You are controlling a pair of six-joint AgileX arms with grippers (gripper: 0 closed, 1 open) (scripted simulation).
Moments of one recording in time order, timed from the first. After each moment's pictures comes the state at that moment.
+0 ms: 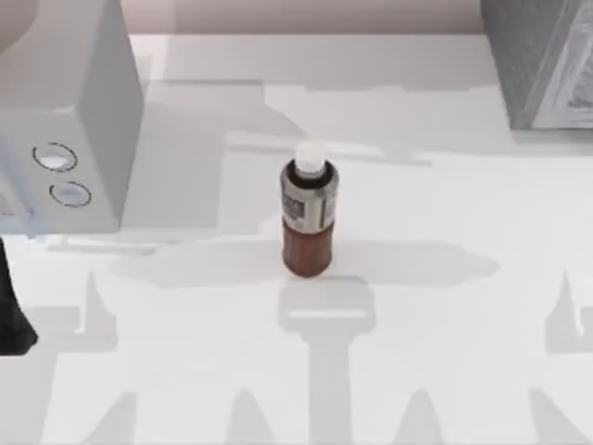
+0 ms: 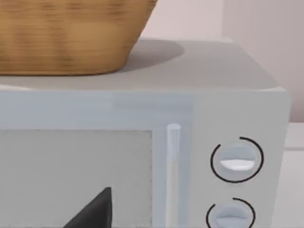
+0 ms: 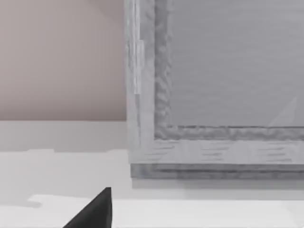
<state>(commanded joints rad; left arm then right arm) 0.00 0.00 0.00 0.00 0.00 0.00 0.00 0.00 0.00 0.00 0.00 0.00</state>
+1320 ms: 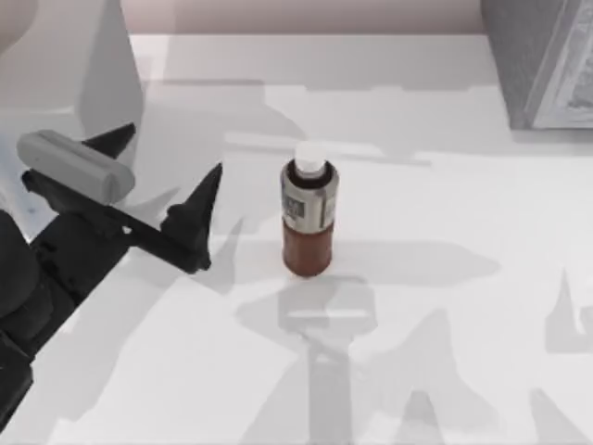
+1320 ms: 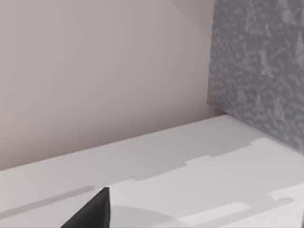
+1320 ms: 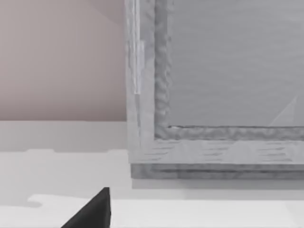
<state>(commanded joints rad) -0.36 1.44 0.27 1.18 0.21 0.01 0.00 0.00 0.00 0.00 0.00 0.00</state>
